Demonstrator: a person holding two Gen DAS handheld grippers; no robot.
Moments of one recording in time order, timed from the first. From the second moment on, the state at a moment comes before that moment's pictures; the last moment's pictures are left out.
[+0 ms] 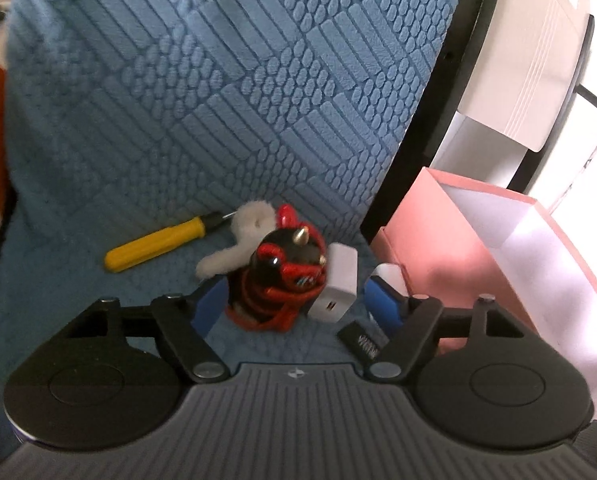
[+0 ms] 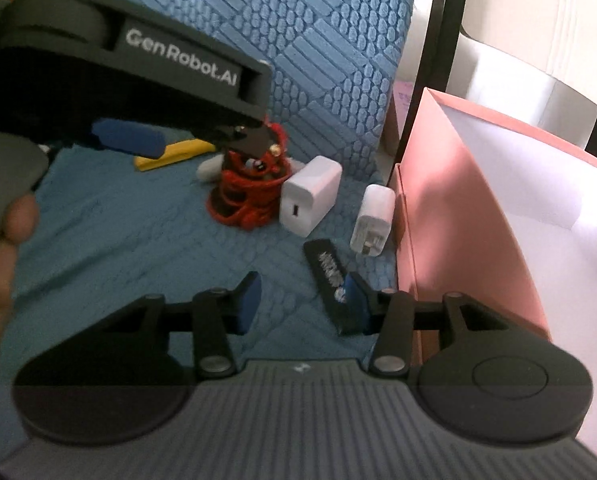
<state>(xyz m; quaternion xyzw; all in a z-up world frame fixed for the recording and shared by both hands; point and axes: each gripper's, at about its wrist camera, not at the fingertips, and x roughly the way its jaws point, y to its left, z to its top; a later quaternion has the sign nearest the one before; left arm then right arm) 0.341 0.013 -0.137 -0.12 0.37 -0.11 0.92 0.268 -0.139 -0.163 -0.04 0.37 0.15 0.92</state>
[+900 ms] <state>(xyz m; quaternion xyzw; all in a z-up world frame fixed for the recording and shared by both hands) 0.394 0.018 -0.161 -0.11 0.41 -0.12 0.90 0.315 -0.136 -0.186 -0.03 0.43 0.14 0.89</state>
